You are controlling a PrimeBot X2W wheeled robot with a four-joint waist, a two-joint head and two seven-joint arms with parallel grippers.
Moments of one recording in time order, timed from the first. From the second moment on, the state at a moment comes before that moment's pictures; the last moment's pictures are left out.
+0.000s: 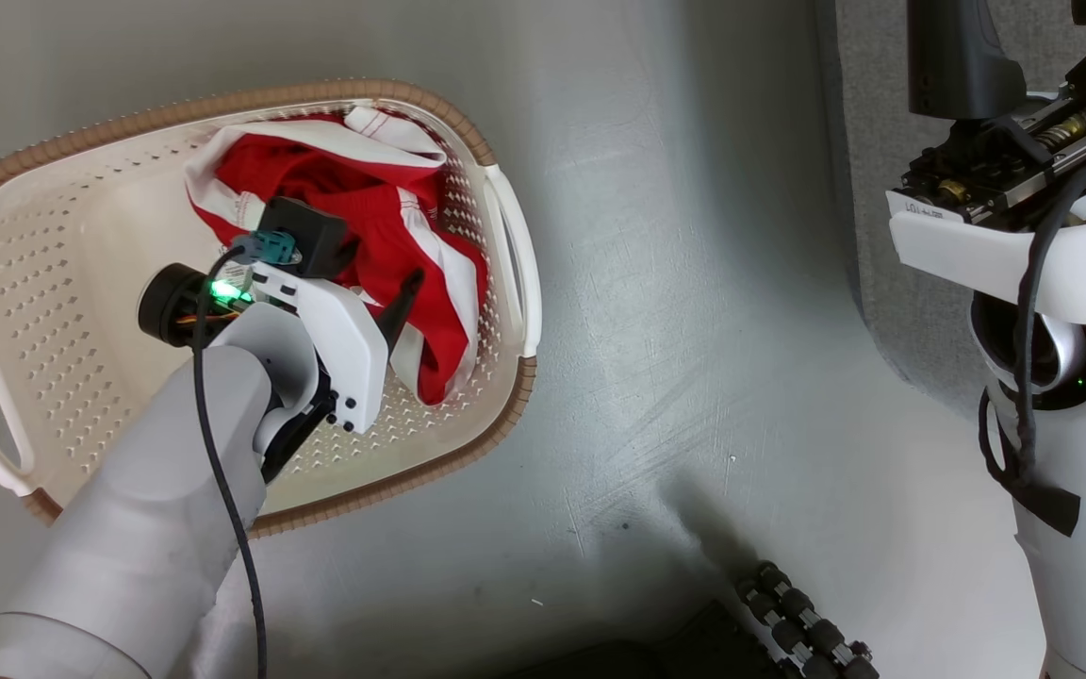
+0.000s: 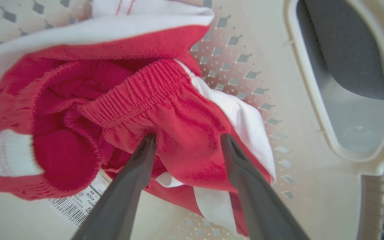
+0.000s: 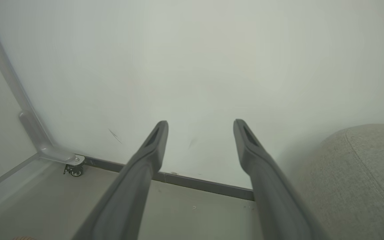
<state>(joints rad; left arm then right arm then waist) -0.90 0.16 -0.73 0.74 -0.63 -0.13 0.11 -0.73 -0.06 0.13 -0.25 0.15 0.12 -0.26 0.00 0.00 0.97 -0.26</state>
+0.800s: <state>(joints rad) -0.93 0.18 -0.70 0.78 -0.62 -0.12 0.04 -0.73 -0.06 0.11 -0.24 0.14 0.12 -0.26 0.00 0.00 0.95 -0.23</state>
